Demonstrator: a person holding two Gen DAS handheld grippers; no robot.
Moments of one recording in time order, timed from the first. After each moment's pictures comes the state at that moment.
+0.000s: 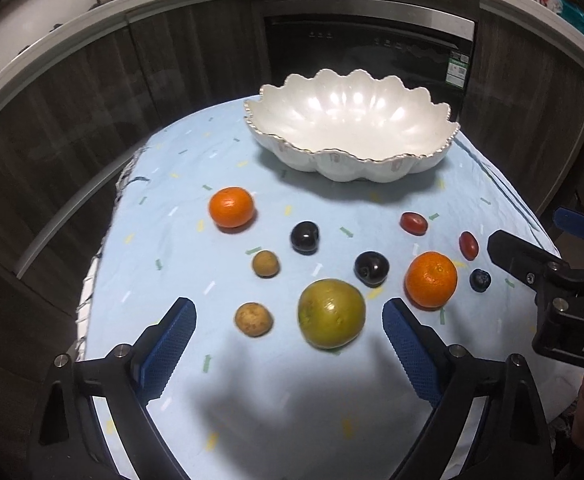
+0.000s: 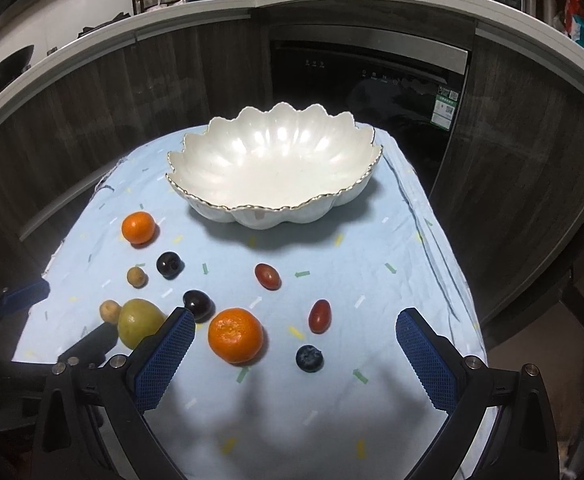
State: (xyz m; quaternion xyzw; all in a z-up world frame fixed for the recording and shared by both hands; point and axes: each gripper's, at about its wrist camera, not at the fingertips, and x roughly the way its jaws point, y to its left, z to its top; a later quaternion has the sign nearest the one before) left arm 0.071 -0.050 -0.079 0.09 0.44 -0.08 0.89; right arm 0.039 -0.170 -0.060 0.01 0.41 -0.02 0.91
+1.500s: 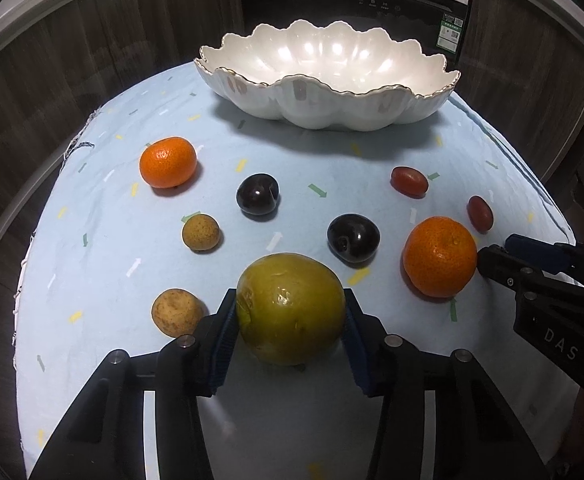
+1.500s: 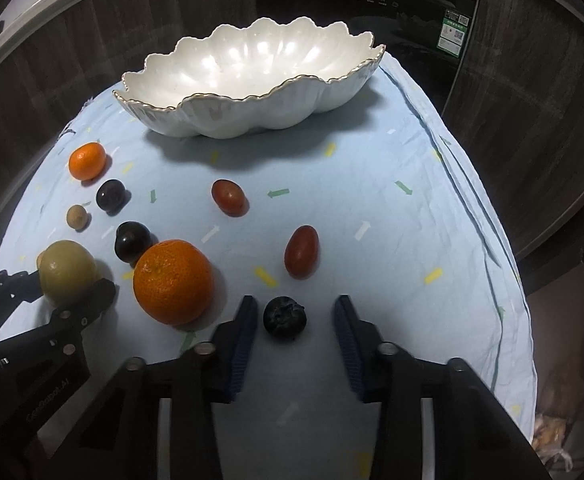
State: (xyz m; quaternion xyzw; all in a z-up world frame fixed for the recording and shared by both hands) left arm 0.091 -0.067 -0.136 0.07 0.48 -0.11 0.87; right arm 0.058 -0.185 -0.133 0.02 0.50 -0.03 0.87
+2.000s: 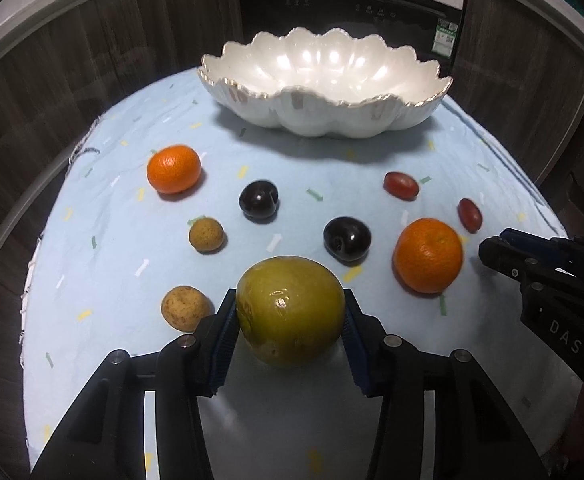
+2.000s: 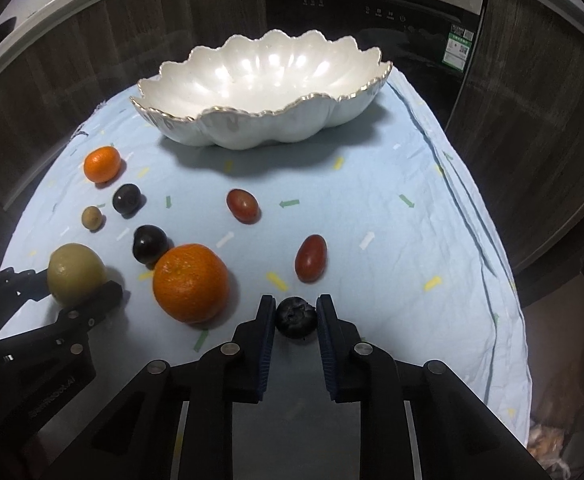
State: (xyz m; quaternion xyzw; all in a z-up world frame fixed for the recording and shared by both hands) left arm 0.081 -0.066 -0.124 0.08 0.47 -0.12 0.87; right arm 0.051 -0.180 -0.120 0.01 0.48 -0.02 0.88
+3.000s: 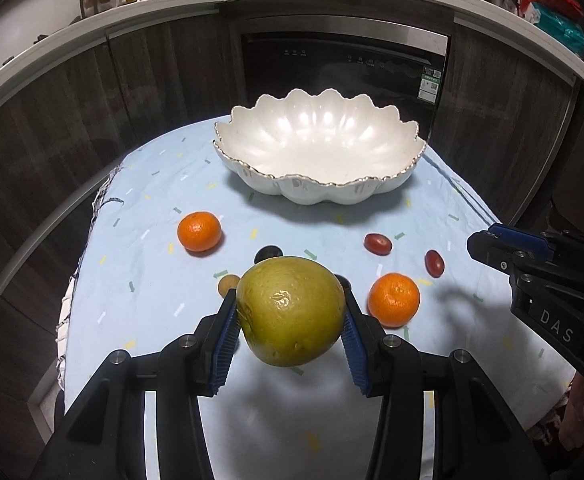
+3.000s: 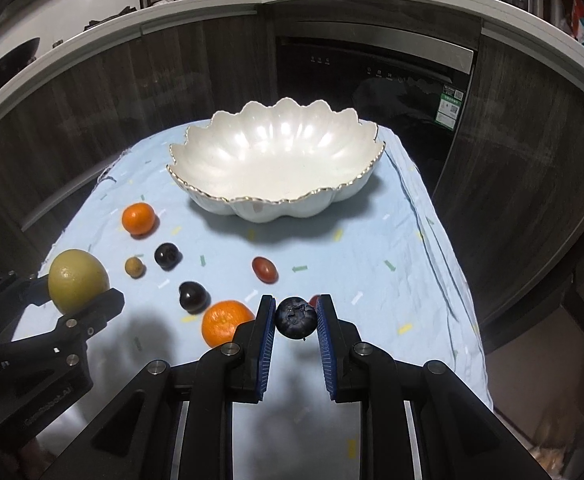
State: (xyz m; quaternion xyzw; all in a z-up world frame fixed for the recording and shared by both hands) left arm 0.071 -0.059 -0.065 0.07 0.41 -0.12 0.90; right arm 0.038 -0.172 -0.061 0.01 0.41 -0.01 0.91
